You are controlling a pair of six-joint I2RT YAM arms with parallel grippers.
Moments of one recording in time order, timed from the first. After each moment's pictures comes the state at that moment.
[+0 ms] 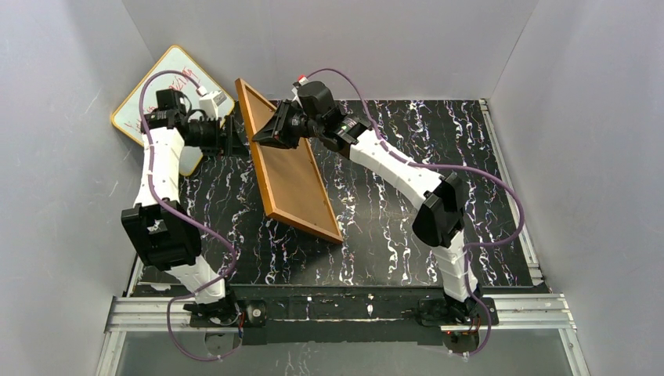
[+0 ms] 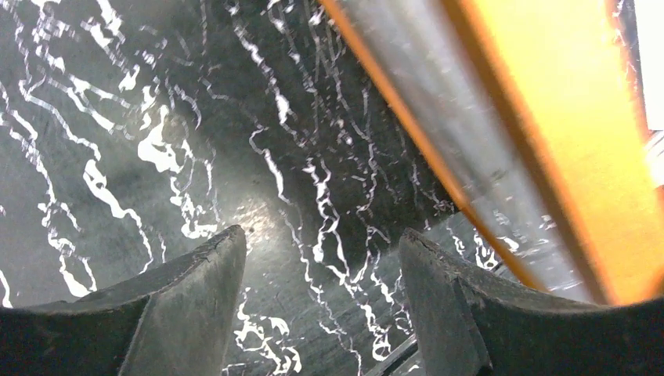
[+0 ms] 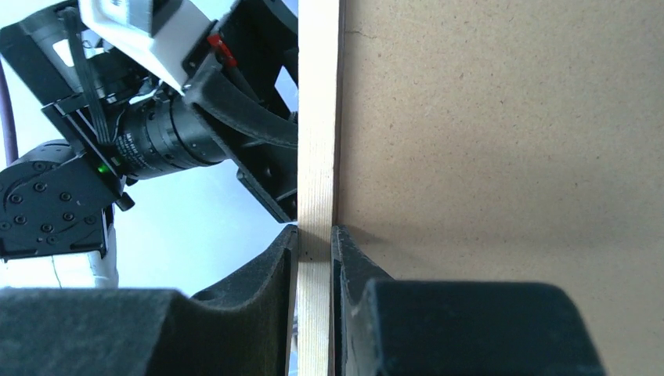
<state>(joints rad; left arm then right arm) 0.21 1.68 1.63 -1.06 0.74 0.30 0.86 2.12 2.19 -0.42 -0.35 1.12</state>
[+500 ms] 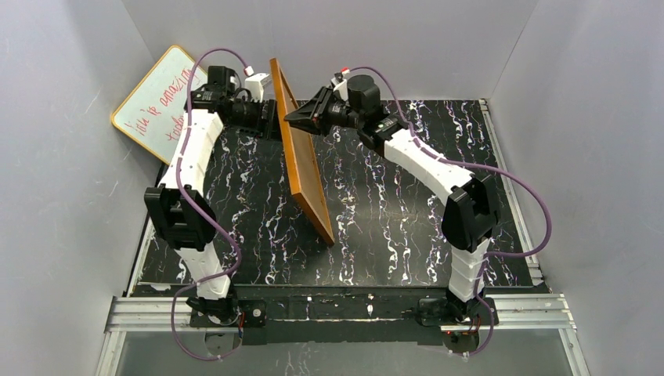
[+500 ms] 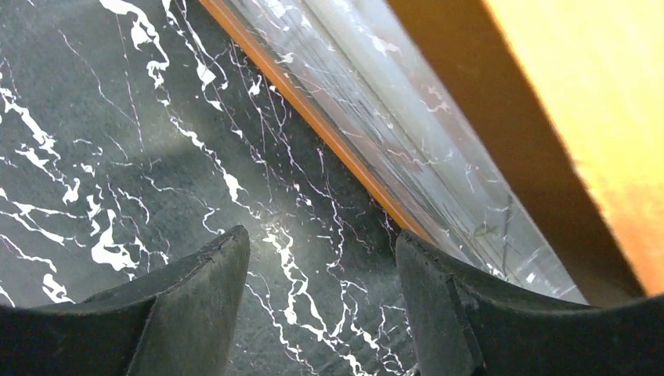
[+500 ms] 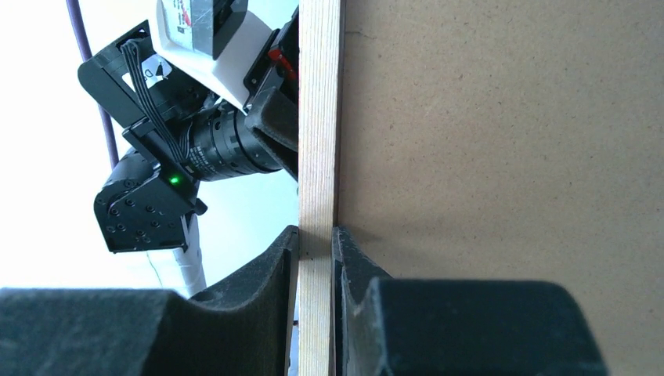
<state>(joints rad) -0.08 1.81 1.86 -1.02 0.61 0.16 0.69 1.91 1.77 -0.01 -0.53 1.34</state>
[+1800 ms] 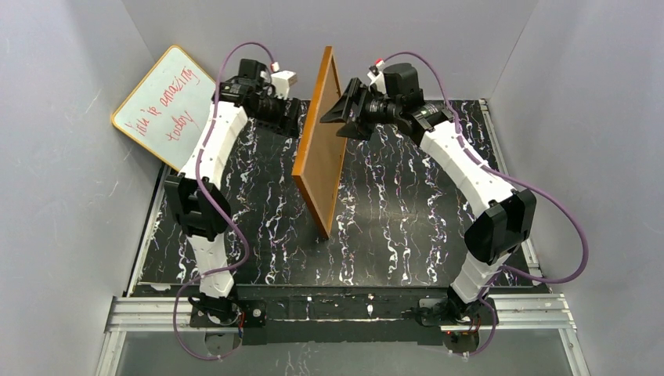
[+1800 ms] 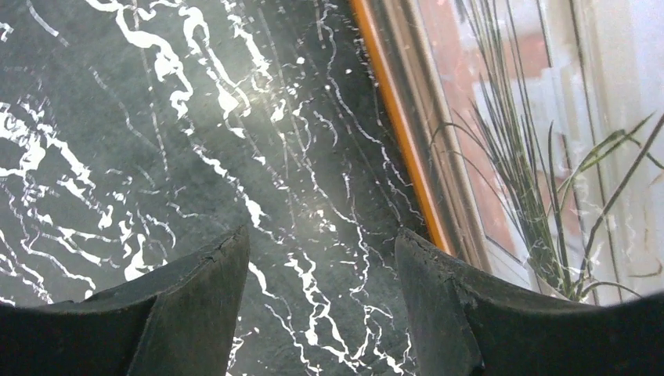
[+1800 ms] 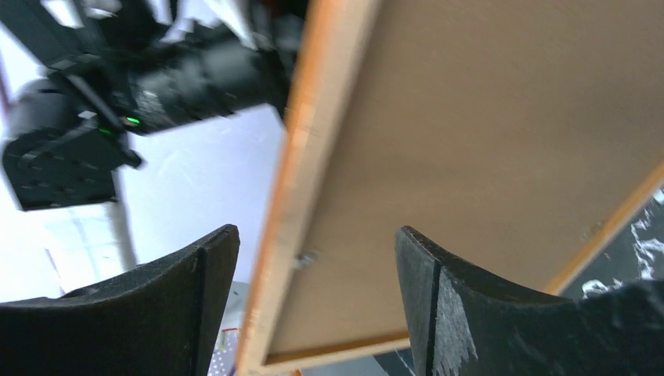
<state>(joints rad) -0.26 1.98 2.10 -1.07 0.36 0.14 0.53 1.73 1.82 -0.52 -0.55 0.92</state>
